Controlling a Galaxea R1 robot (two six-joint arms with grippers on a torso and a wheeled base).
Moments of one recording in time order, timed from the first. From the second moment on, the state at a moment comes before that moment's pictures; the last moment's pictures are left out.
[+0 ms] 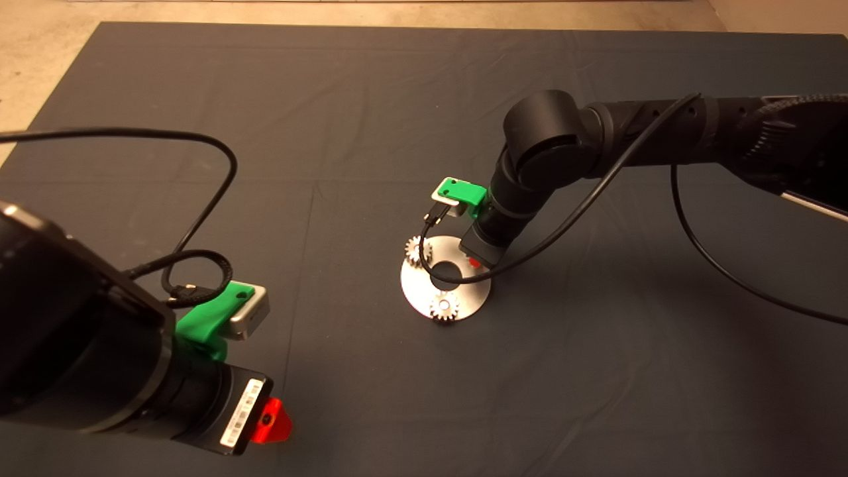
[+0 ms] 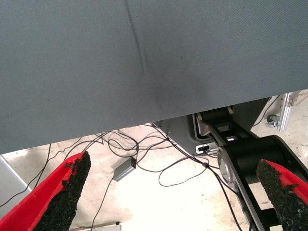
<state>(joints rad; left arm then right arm) -0.57 2.27 -0.33 0.05 1.53 -1.72 0.36 2.80 -1.19 -0.34 -1.53 0.71</state>
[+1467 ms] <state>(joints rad) -0.57 2.27 -0.33 0.05 1.53 -1.72 0.36 2.81 -1.19 -0.34 -1.53 0.70</state>
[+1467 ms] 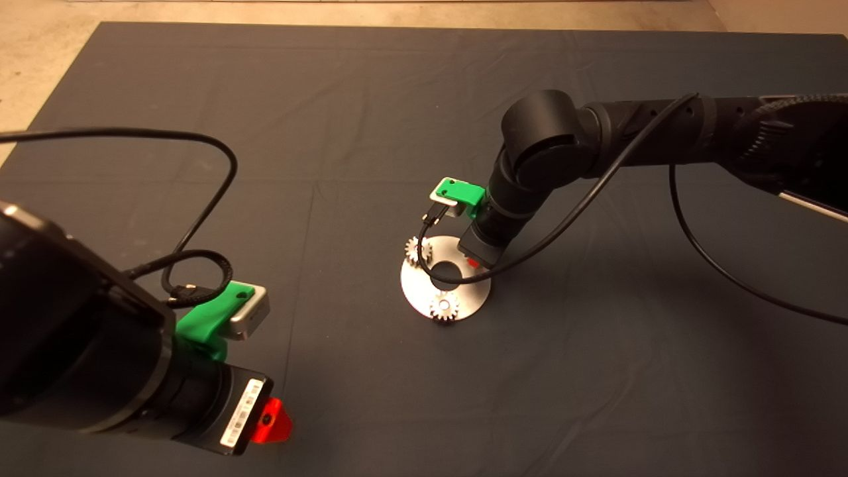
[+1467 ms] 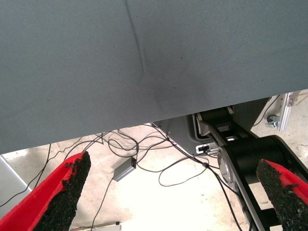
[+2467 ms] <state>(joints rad) -0.57 2.28 -0.33 0.05 1.53 -1.72 0.35 2.80 -1.19 -0.34 -1.53 0.70</state>
